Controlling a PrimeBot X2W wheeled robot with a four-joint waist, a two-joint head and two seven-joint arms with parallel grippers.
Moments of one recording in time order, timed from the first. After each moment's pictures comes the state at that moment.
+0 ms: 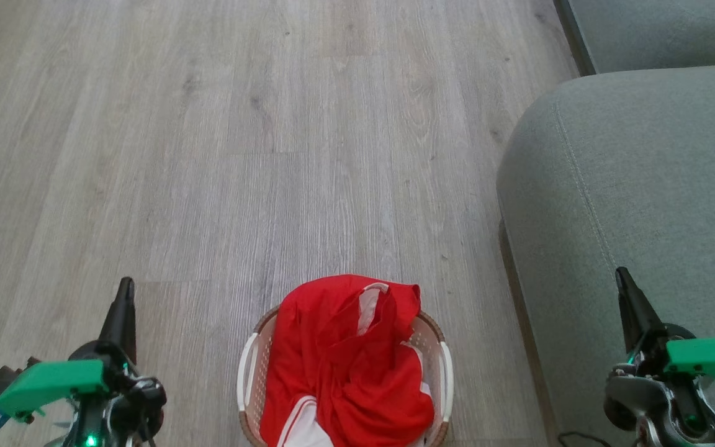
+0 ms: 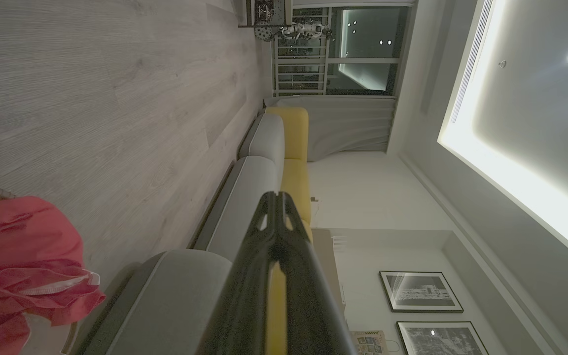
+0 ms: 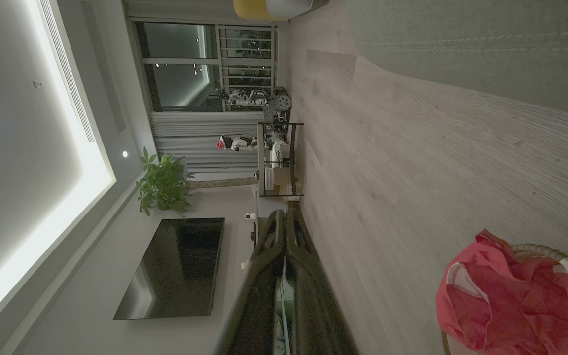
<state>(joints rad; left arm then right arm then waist) -0.06 0.04 0.08 0.27 -1.61 -0.12 0.11 -0.05 -0.05 -0.13 0.28 1.61 0.13 0.11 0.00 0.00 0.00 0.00</state>
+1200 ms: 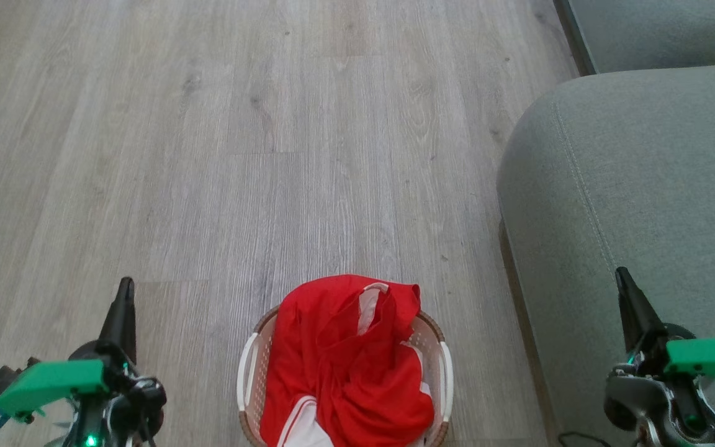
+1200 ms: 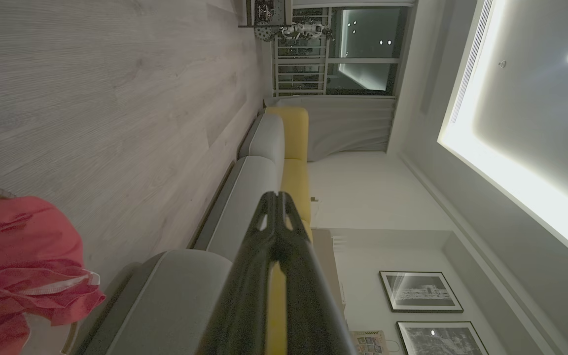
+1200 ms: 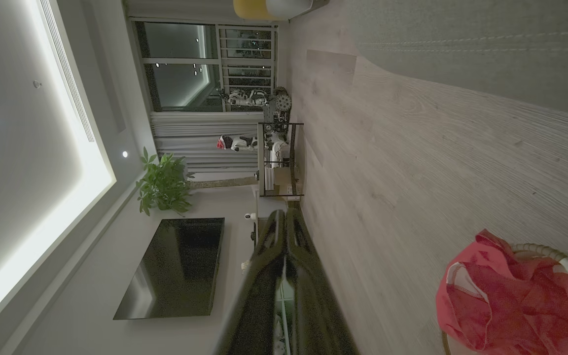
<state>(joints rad) -0.06 0.04 0.08 0.27 -1.61 -0.12 0.11 -0.05 -0.05 -0.13 0.28 1.61 0.13 0.11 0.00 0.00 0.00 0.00</state>
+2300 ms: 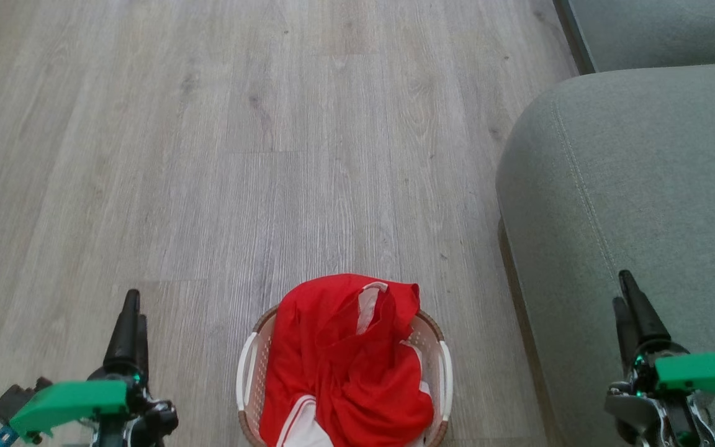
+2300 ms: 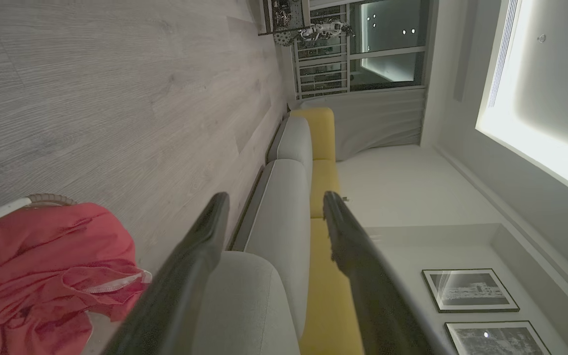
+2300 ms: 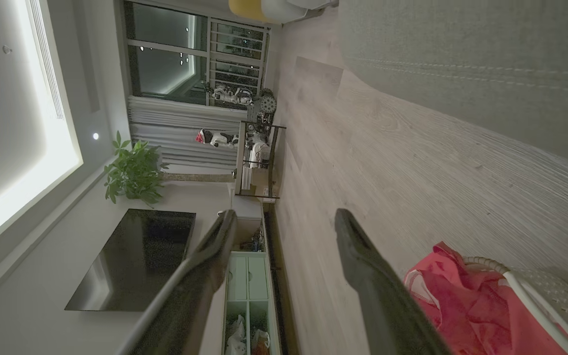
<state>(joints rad) 0.00 0.03 0.04 0.26 -1.50 -0.12 0.03 0.00 -0.08 -0.08 0.24 1.52 0.13 0.04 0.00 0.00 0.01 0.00</state>
